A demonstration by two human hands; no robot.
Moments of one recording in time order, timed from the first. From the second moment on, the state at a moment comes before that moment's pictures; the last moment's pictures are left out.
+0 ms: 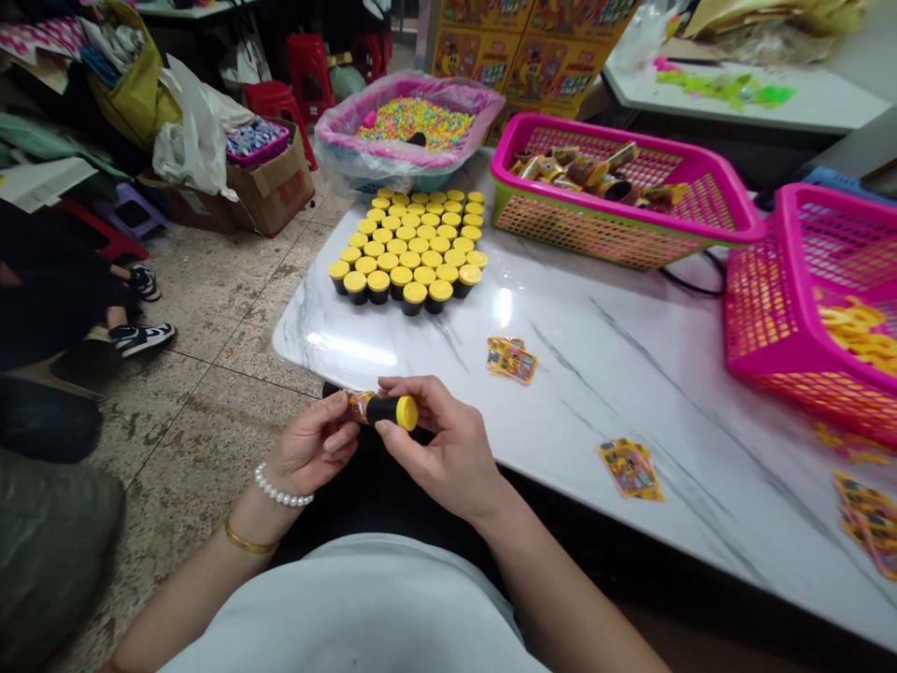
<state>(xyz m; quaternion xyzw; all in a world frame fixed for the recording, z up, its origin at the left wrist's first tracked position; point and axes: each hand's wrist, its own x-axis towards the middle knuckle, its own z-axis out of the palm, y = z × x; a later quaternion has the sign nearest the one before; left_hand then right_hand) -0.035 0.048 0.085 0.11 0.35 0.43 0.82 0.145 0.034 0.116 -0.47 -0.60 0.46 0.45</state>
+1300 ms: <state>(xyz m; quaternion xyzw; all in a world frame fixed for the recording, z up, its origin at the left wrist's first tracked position) -0.022 0.090 0.128 0.46 0.38 0.40 0.69 0.165 0.061 0.133 -0.45 -0.70 0.29 0.47</state>
